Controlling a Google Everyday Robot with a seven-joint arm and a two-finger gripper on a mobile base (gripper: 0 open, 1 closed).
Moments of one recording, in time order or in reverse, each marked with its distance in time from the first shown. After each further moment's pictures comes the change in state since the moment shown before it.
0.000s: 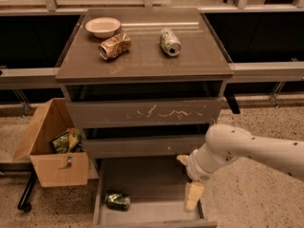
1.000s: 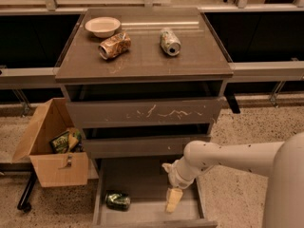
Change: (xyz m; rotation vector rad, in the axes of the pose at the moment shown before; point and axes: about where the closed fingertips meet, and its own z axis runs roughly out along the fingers) arm 0.002 -0.032 0.123 0.009 -0.034 0.022
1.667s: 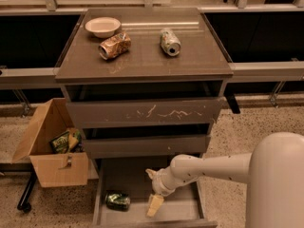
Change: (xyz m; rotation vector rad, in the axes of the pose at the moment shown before) arm -0.043 -0.008 0.093 0.029 -0.163 -0.023
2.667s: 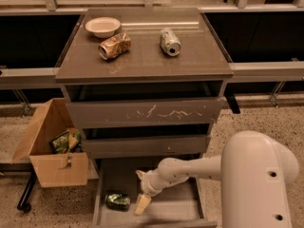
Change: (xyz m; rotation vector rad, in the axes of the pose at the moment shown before) arm -0.006 -0.020 0.068 0.005 -0.040 0.005
